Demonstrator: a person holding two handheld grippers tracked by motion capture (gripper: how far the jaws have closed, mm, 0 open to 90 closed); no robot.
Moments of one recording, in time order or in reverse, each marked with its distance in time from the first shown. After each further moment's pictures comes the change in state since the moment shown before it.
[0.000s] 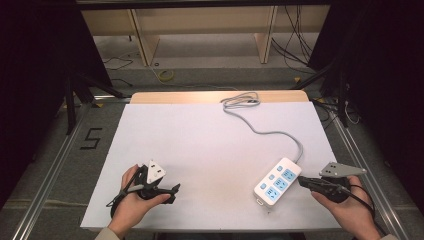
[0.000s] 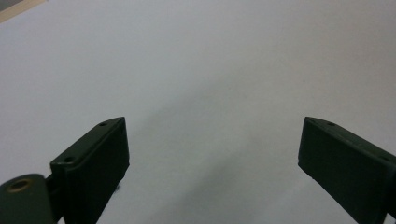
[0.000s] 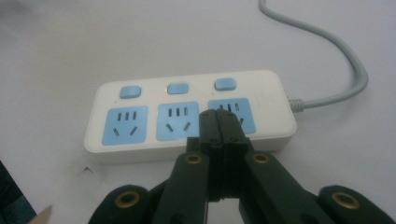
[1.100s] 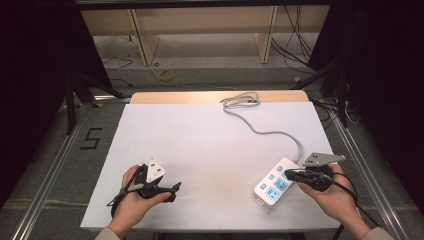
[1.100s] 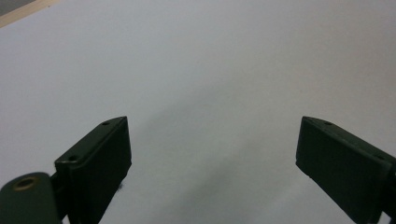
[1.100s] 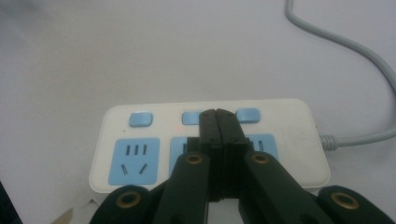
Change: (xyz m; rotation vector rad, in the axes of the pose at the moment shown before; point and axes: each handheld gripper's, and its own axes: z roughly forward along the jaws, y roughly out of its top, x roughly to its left) left arm 0.000 0.002 0.000 -0.025 -0.004 -0.013; right arm 0.005 0.029 0.028 0.049 0.049 -0.028
